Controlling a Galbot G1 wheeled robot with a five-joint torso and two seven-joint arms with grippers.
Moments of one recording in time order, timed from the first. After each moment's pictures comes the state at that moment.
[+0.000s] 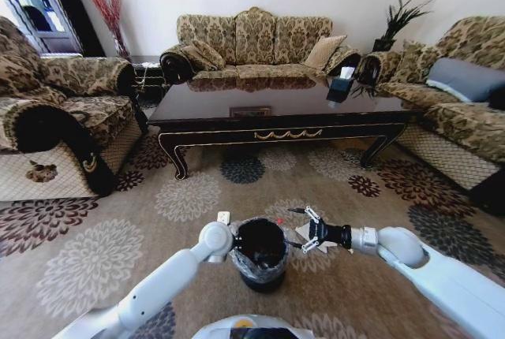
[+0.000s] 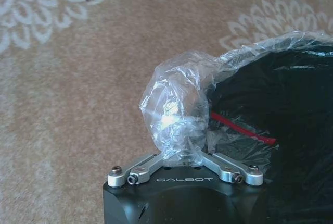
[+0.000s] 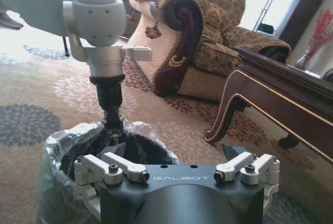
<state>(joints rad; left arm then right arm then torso) 0.80 -1.09 0.25 -1.90 -1.71 0.74 -1.25 -1.32 0.47 0.37 1.86 0.51 0.33 -0.74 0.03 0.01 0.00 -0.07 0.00</state>
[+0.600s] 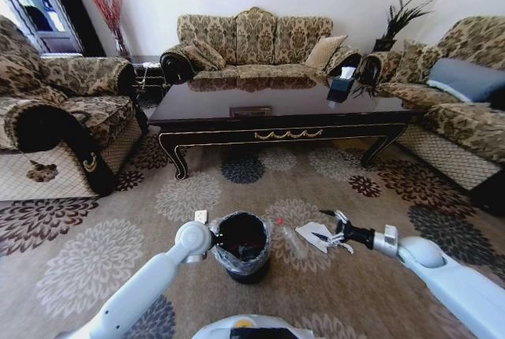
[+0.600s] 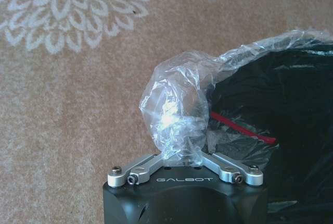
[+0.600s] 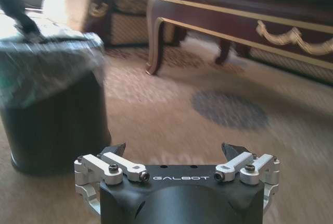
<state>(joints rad) 0.90 -1.00 0.08 -1.97 -1.72 0.74 -1.23 -1.25 0.58 0.39 1.31 0.63 0.37 -0.87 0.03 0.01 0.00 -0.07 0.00</state>
